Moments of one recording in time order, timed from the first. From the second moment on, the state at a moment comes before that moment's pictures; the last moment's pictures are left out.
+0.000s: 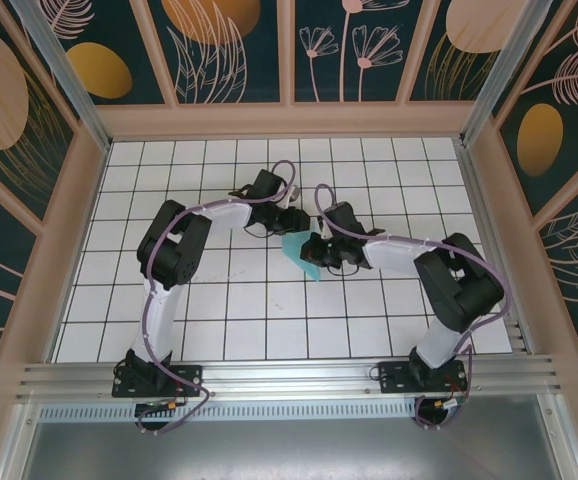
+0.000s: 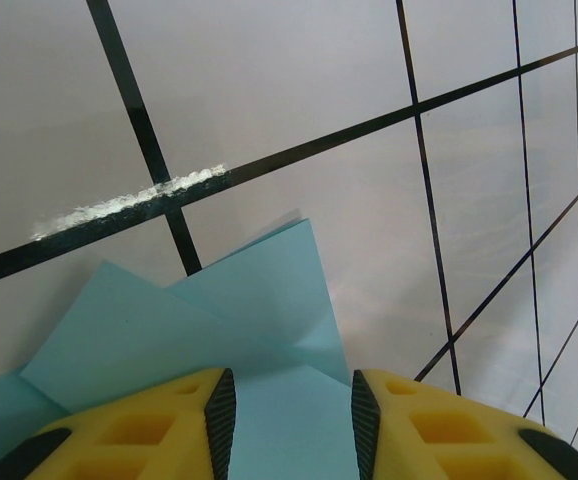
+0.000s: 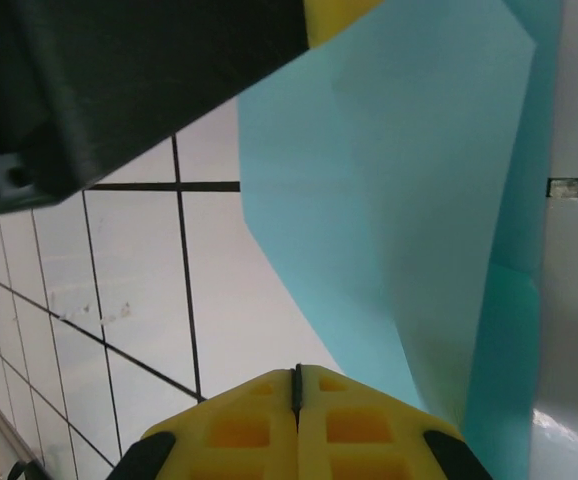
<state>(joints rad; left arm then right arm) -0.54 2.21 1.47 -0.22 0.57 -0.55 0.60 1.70 0.85 -0.06 -0.39 0.82</state>
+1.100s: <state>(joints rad) -0.54 2.21 1.47 -0.22 0.56 -0.55 0.61 1.75 0.80 0.02 -0.29 0.86</state>
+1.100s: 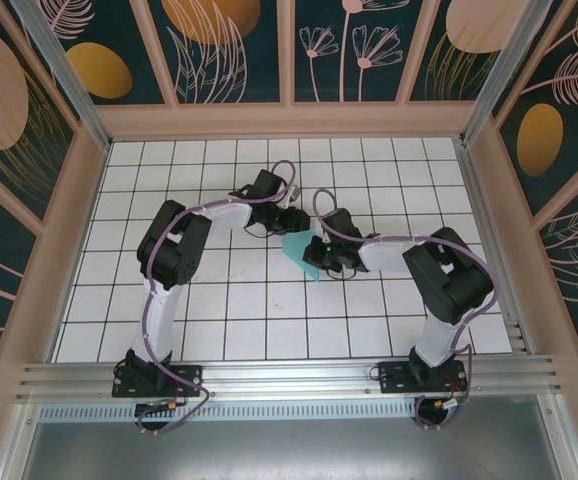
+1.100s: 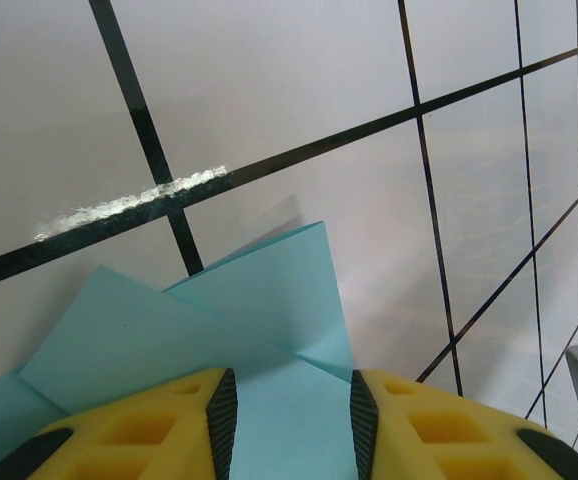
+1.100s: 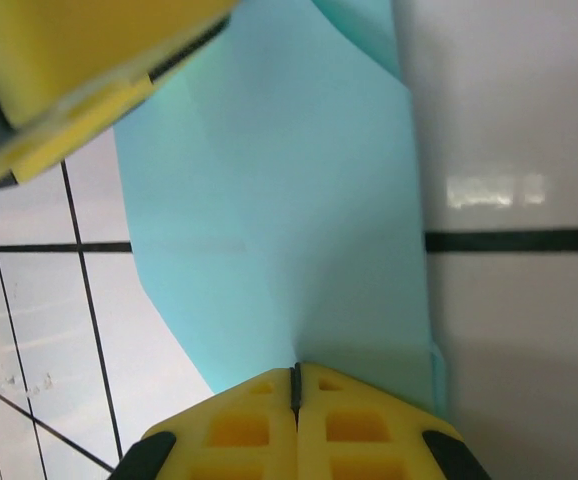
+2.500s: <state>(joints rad) -0.43 2.02 1.47 -0.24 0.58 -0.55 0.41 1.50 0.69 -0.02 -0.52 0.57</state>
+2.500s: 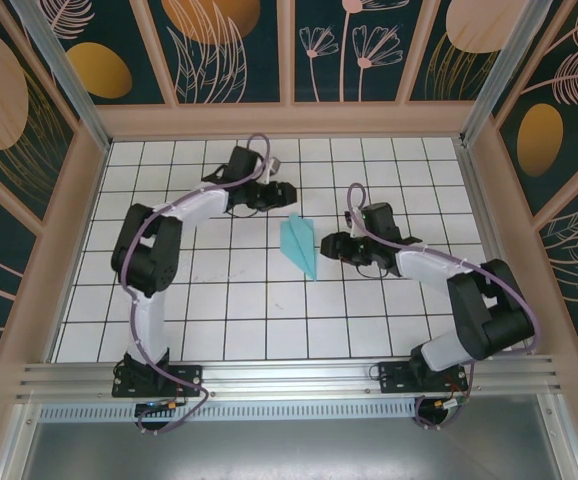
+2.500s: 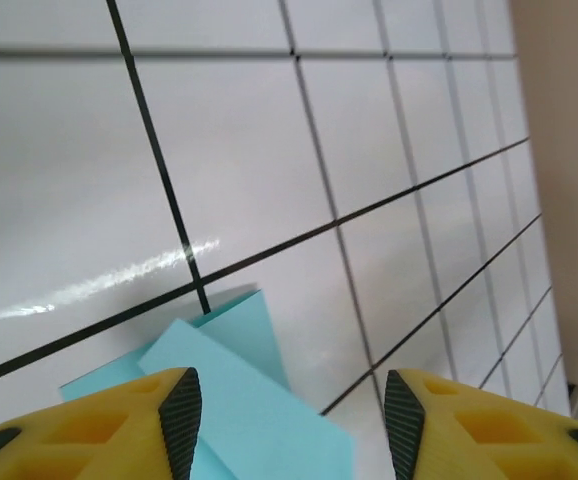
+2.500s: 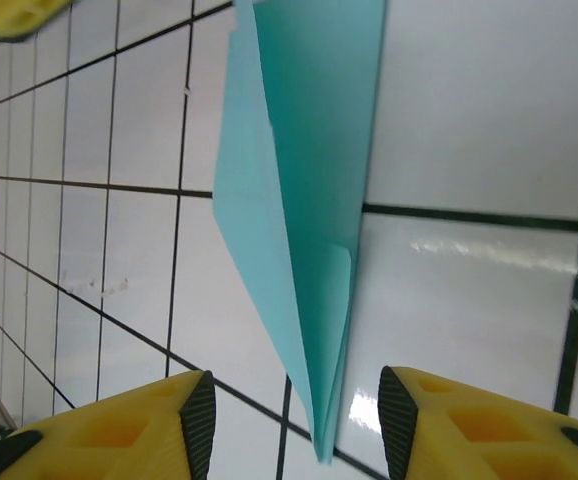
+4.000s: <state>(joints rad) -0.50 2.12 1.26 0.09 0.71 -0.77 0.35 1.74 0.75 0.18 -0.69 0.52</state>
